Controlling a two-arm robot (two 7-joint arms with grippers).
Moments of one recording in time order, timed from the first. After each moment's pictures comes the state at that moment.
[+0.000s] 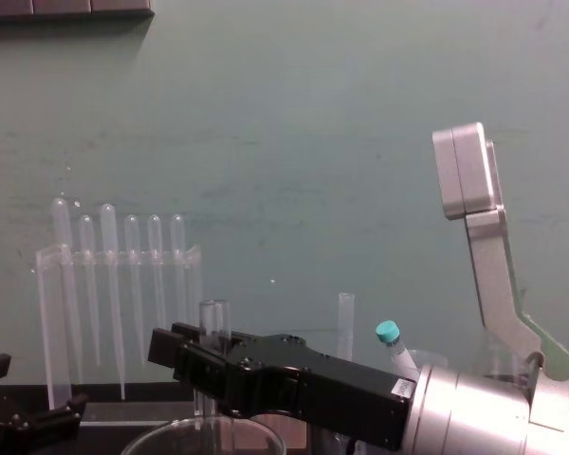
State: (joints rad) left arm -0.20 0.60 0.45 -1.41 -0.25 -0.12 0.03; right arm 0.42 0.24 -0.64 -1.24 0.64 -0.13 0.73
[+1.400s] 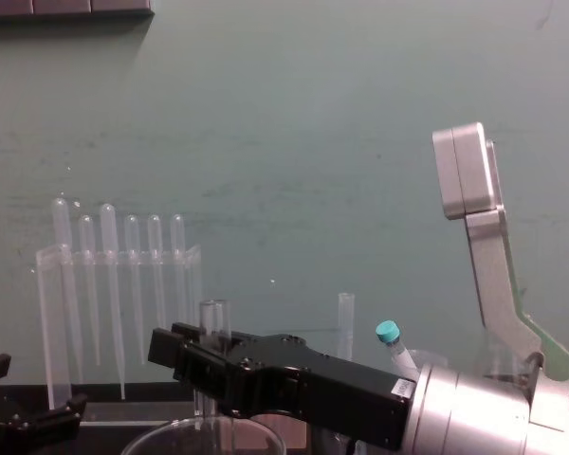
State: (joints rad) left arm -0.20 0.60 0.45 -1.41 -0.25 -0.12 0.03; right arm 0.42 0.24 -0.64 -1.24 0.64 -0.13 0.73
